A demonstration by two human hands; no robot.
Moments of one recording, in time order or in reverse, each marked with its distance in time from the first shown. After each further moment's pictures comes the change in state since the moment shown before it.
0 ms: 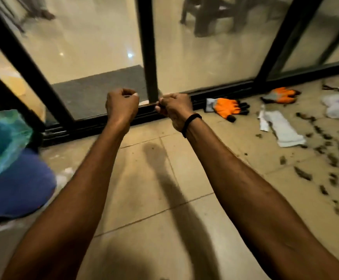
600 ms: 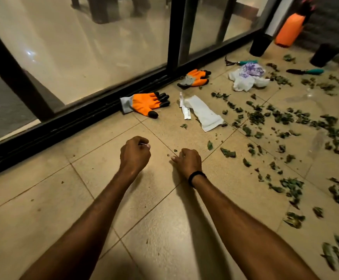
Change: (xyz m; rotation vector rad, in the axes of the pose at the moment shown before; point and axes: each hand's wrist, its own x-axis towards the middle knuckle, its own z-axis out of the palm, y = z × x) left_hand -0.091 -0.066 0.270 0.281 -0.602 0.143; right_hand 0.005 0.150 -0.295 -0.792 0.566 0.176
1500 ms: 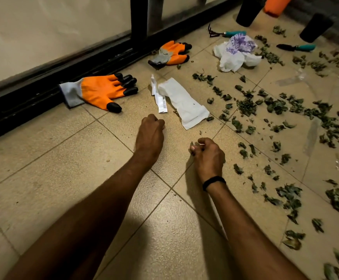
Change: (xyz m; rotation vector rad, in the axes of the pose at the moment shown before) left_hand 0.116 0.033 0.189 0.354 -0.072 0.477; right_hand 0.094 0.075 -0.053 -0.043 0.408 0.086
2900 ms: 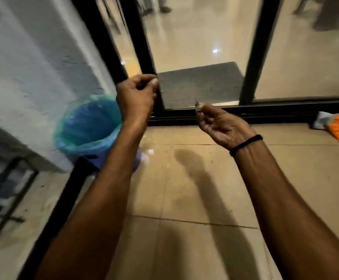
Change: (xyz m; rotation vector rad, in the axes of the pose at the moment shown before) left_hand -0.400 -0.143 -0.528 -0.314 1.150 -0.659; right_hand -0.407 -0.368 0.019 1.054 -1.696 0.325
